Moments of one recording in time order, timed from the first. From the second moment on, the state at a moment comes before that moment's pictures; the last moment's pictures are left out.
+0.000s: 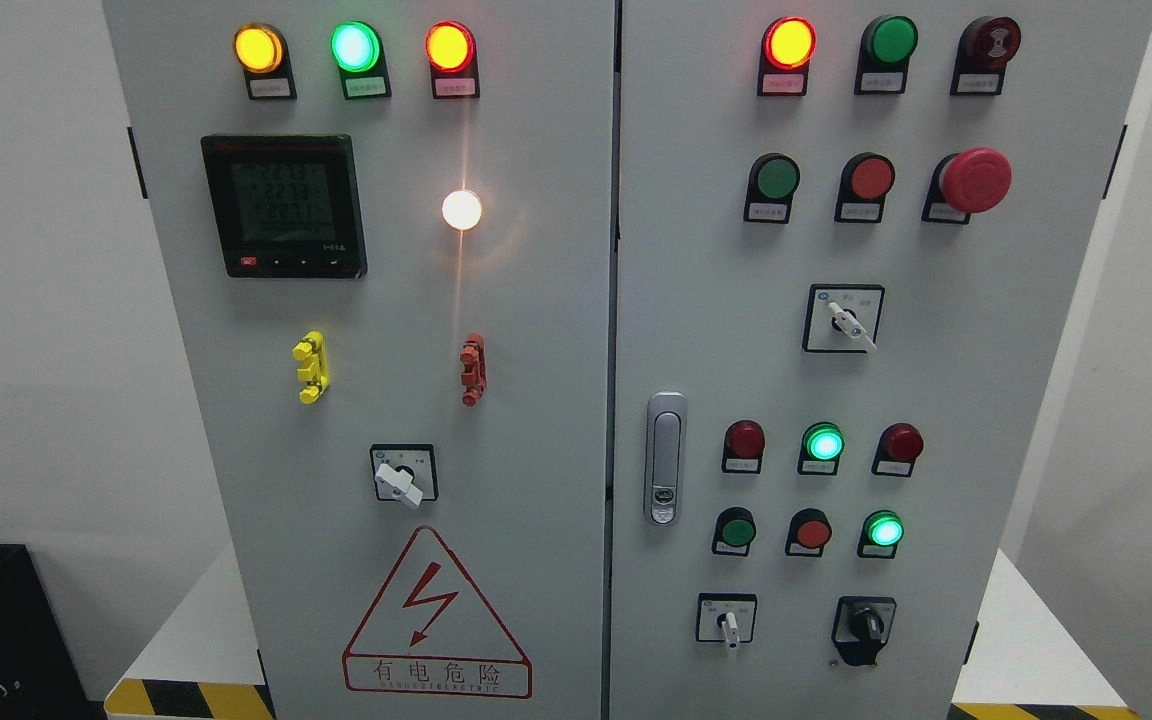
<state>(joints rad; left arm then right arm) 0.04 -0.10 -0.07 -0.08 0.08 -0.11 0.18 0.01 0.12 -0.12 -1.54 1.36 0.04 -0.02</state>
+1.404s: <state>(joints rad) 0.04 -0.10 -0.07 -0.08 0.08 -0.11 0.18 -0.14 0.10 -0.18 -1.64 1.40 0.09 0.13</state>
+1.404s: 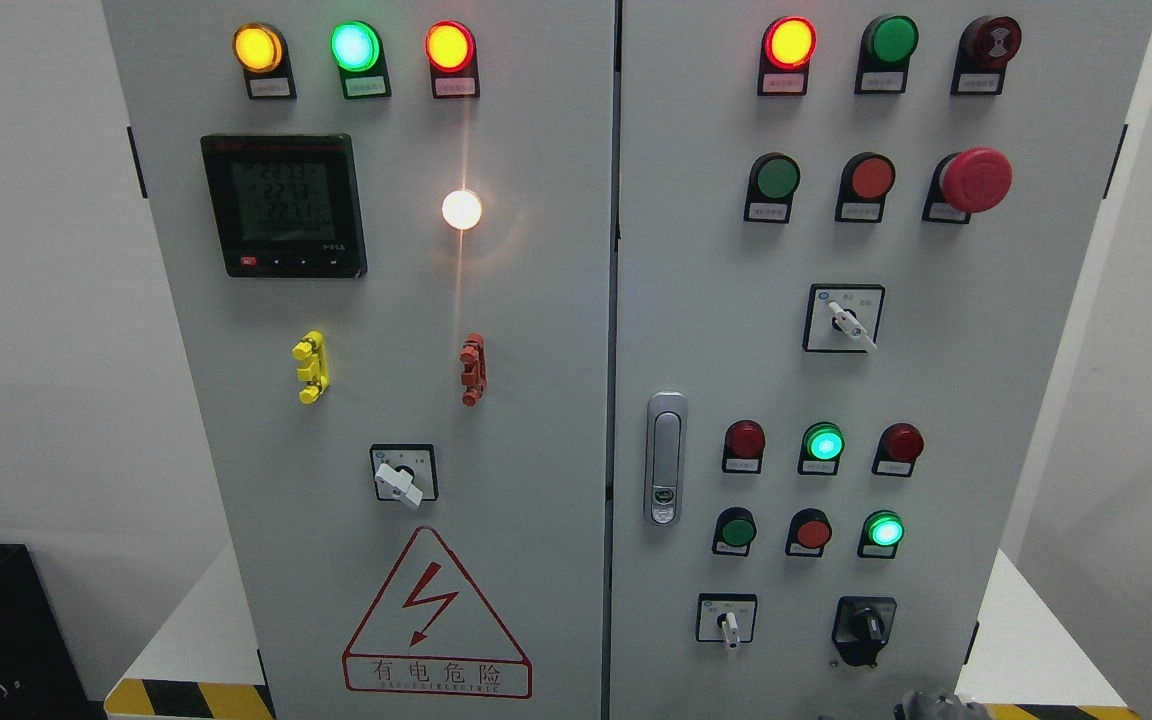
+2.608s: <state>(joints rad) 0.04 -0.10 -0.07 -0.08 0.08 -0.11 0.18 -0.21 0.08 -0.19 -1.70 1.42 0.12 0.21</state>
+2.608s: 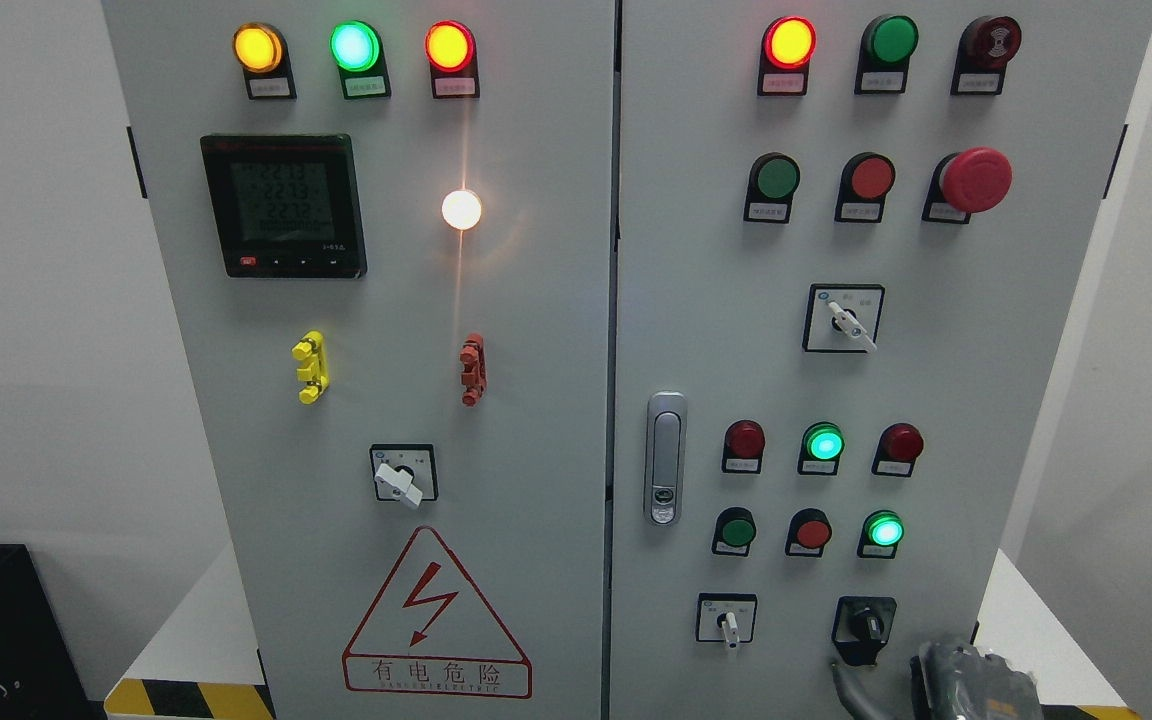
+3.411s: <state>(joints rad) 0.04 -0.10 -0.07 -0.08 0.08 -0.11 0.18 -0.23 0.08 -0.19 -1.72 1.42 0.14 0.25</state>
